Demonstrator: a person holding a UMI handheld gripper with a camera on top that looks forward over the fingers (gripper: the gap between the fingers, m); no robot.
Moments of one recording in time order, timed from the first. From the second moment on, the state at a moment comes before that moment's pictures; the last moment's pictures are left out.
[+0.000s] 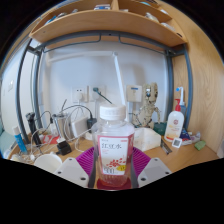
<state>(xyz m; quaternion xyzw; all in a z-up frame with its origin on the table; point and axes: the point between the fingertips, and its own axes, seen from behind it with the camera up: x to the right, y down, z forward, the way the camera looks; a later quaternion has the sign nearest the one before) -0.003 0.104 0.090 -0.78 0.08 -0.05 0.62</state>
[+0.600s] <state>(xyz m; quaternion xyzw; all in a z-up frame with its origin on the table) -0.018 0.019 0.060 -0.85 0.06 -0.03 0.53</state>
